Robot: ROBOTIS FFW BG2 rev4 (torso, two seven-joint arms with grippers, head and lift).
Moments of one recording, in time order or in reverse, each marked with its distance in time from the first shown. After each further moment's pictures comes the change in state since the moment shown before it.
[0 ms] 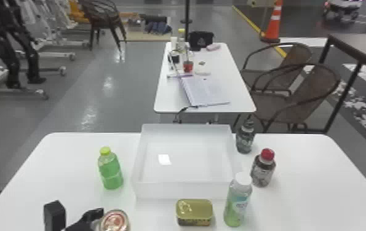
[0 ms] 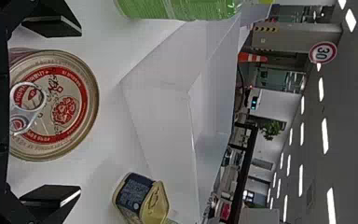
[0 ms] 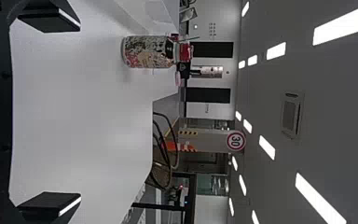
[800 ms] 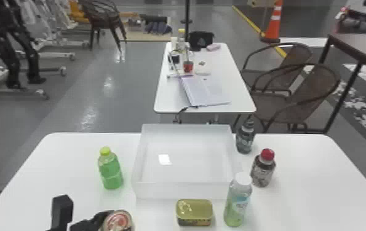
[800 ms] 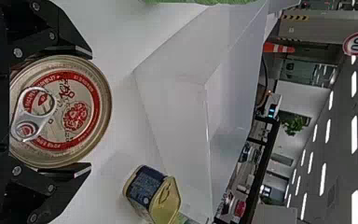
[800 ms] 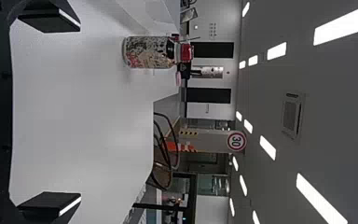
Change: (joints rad) left arm -0.014 0.007 -0.019 -0.057 -0.040 0.165 -0.018; right arm -0.003 0.000 0.000 0.005 -0.001 0.000 0.001
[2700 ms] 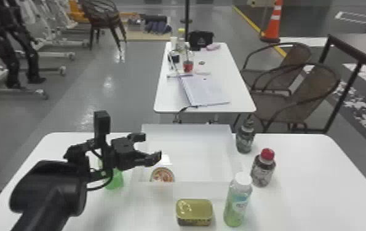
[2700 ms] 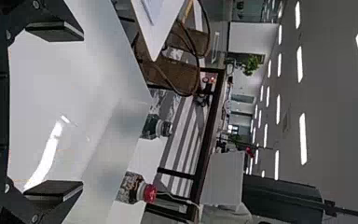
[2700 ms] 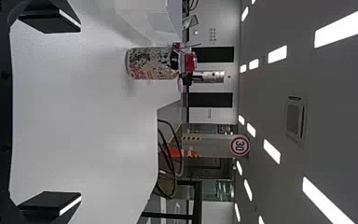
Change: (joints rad) left arm -0.579 0.060 -0.274 0.435 0.160 -0.120 -0.055; right arm -0.031 0.000 0.035 0.037 -0.006 0.000 0.000
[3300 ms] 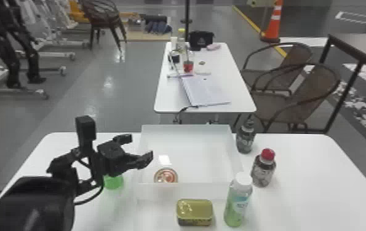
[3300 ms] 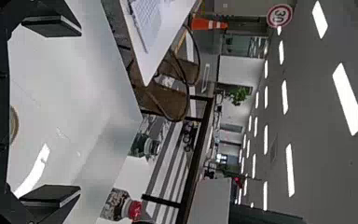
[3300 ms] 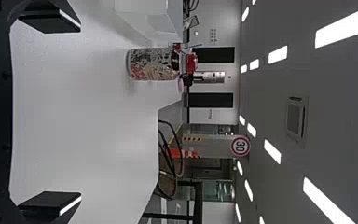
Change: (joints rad) left arm 0.221 -0.020 0.115 -0.365 0.002 0.140 0.140; right arm -0.003 0.000 0.001 0.005 0.000 0.000 0.000
